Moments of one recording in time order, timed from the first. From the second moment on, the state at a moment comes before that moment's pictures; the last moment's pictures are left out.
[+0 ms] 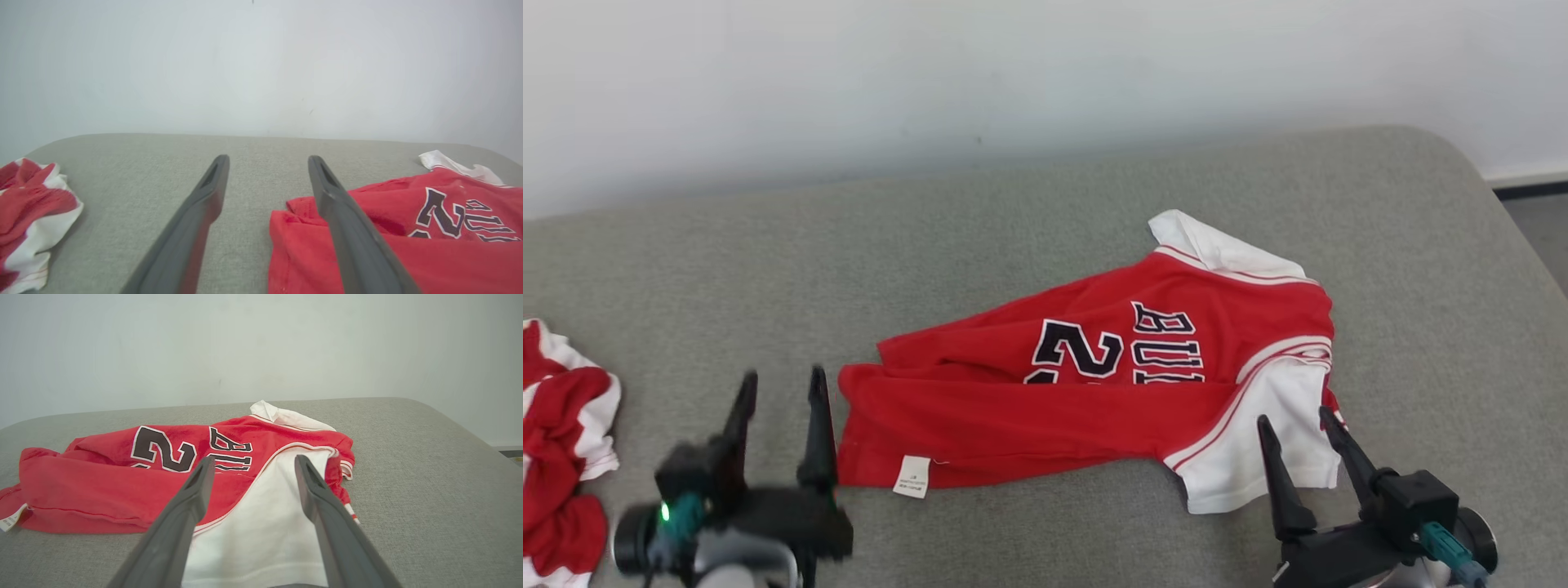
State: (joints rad) left arm -0.27 0.12 -0.09 0.37 -0.25 0.03 -0.26; right arm -0.07 -0.05 0.08 0.21 0.10 0.13 -0.15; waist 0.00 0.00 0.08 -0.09
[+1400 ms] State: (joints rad) left arm 0.08 0.05 0.02 0.21 -0.17 -0.03 -0.26; right arm 0.02 -0.05 0.00 0.26 0.09 0.13 -0.20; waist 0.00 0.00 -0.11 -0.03
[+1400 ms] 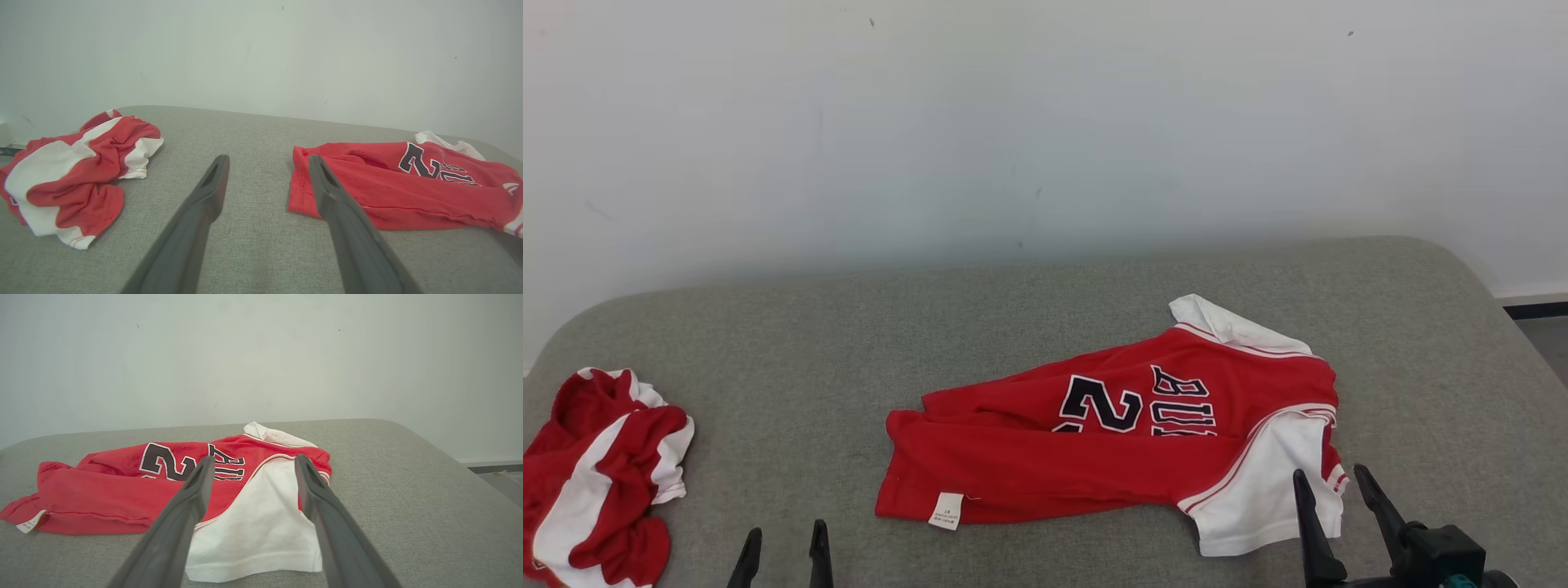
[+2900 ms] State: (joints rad) left arm -0.38 0.12 -0.11 0.69 -0.11 -0.02 0.06; right arm -0.19 -0.10 0.07 0.41 0.12 0.13 -0.03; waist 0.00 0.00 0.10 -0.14
